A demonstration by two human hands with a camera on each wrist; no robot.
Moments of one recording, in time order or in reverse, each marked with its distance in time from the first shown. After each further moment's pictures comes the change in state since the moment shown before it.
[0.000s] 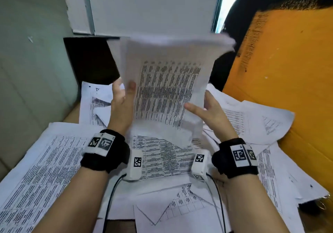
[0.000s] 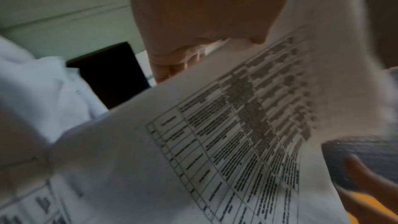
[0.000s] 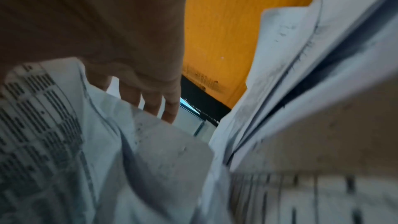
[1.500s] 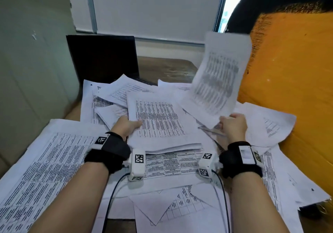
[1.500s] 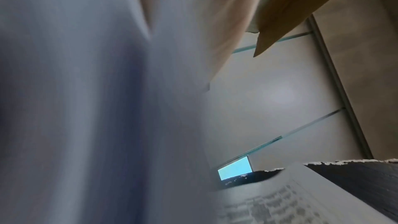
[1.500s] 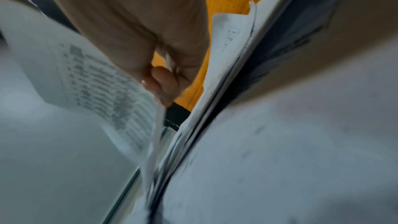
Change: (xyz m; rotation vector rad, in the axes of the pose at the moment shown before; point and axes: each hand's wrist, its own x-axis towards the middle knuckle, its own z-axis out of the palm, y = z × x) left_hand 0.025 -0.105 -0.008 0.089 -0.147 -0.641; right_hand 0.021 0.068 -0.047 -0.169 0.736 0.381
